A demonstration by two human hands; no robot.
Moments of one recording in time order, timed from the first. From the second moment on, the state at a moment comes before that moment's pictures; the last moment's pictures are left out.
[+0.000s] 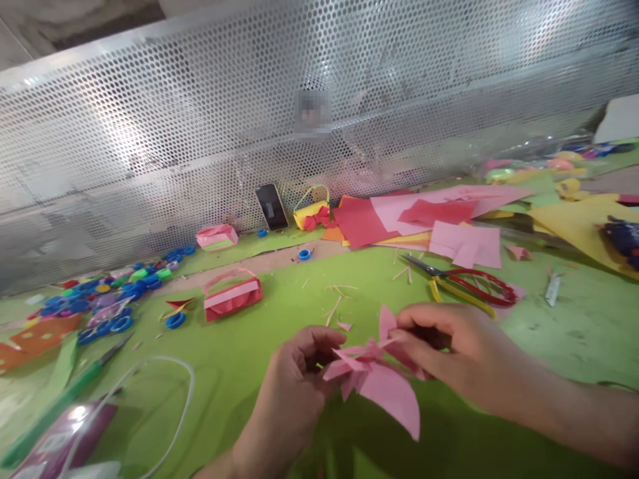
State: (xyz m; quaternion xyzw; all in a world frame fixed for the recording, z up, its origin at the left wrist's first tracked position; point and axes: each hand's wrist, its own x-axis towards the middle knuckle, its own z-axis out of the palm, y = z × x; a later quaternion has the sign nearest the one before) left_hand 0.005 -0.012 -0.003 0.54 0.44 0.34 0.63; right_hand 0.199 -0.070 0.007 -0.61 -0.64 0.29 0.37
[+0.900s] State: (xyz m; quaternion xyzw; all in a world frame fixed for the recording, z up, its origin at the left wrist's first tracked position) left_hand -0.005 -0.019 0.005 0.78 0.34 0.37 0.38; right_hand 0.202 -0.068 0.009 -0.59 -0.52 0.49 0.38
